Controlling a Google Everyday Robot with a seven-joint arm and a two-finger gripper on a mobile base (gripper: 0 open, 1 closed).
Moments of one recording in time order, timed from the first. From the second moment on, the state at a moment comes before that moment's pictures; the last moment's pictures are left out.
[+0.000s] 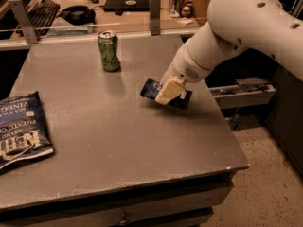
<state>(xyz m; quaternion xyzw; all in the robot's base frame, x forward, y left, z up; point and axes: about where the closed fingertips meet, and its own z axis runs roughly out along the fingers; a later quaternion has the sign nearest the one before) 0.570 -0.049 0.871 -0.59 0.75 0.08 0.28</state>
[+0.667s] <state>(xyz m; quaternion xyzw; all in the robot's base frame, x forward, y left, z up) 0.618 -0.012 0.874 -0.58 0.75 0.10 0.31</state>
